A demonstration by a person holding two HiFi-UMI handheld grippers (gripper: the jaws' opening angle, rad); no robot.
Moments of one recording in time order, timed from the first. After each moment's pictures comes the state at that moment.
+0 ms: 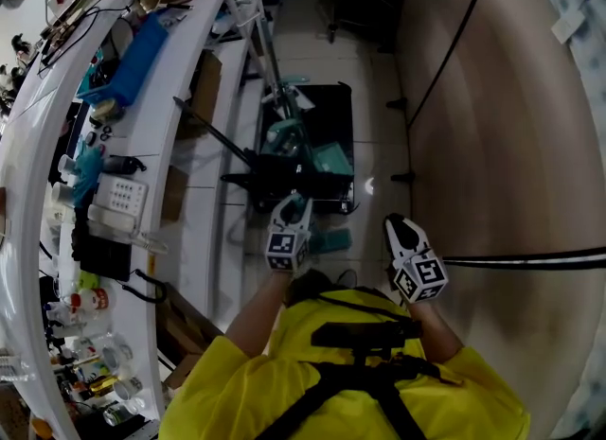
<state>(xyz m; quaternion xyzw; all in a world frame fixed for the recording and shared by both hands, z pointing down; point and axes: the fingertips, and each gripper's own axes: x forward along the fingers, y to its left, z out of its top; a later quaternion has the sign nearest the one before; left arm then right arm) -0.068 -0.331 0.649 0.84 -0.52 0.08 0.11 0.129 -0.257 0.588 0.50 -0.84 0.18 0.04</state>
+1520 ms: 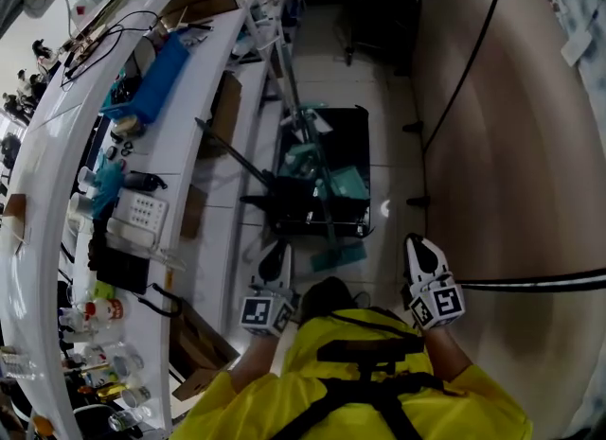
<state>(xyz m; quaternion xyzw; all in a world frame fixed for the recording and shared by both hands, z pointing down) -0.135 -0.249 0.525 0.82 -0.57 0.00 0.10 0.128 -0.259 0.524 0.51 -0.85 0.12 -0.01</state>
